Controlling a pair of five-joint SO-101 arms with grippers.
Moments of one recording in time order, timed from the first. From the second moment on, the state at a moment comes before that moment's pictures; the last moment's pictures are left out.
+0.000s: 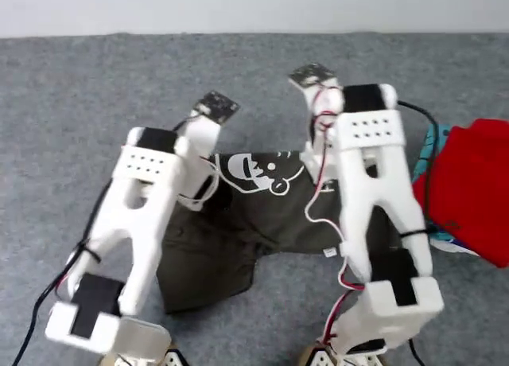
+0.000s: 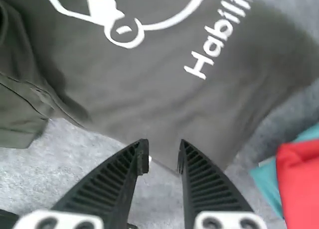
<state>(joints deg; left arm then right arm) 9.9 1.6 15.6 80.9 -10.7 -8.3 6.6 -12.2 100.5 18.3</state>
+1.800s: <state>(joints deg) 12.7 17.1 12.2 76.4 -11.4 -3.9 3.7 -9.8 100.5 20.6</state>
